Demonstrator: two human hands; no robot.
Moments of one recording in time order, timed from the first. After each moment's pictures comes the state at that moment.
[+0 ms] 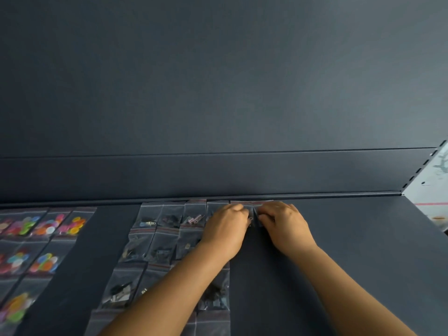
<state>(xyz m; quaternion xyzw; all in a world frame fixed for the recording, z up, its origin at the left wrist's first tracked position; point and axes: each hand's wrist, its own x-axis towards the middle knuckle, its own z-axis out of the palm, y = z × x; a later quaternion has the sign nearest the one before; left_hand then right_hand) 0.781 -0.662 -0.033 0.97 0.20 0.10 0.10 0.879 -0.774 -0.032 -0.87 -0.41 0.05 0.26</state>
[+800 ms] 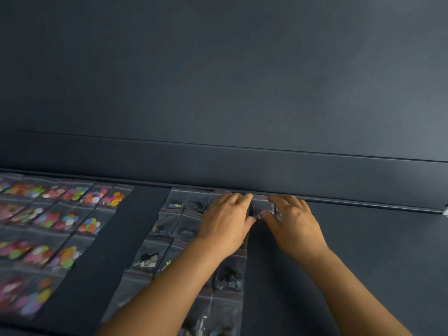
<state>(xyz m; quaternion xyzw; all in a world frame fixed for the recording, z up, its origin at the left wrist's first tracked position) 0.728 -0.673 0.010 0.95 0.29 0.11 0.09 0.845 -0.771 -0.003 -0.86 -0.46 0.03 0.24</state>
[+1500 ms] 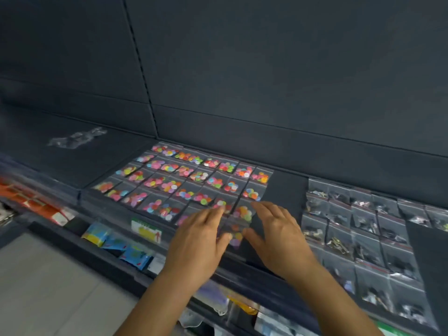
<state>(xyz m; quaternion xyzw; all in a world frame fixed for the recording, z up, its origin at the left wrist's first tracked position) 0.365 -0.623 0.015 0.86 0.47 0.15 0.10 0.526 -0.672 0.017 -0.74 -0.64 0.10 0.19</state>
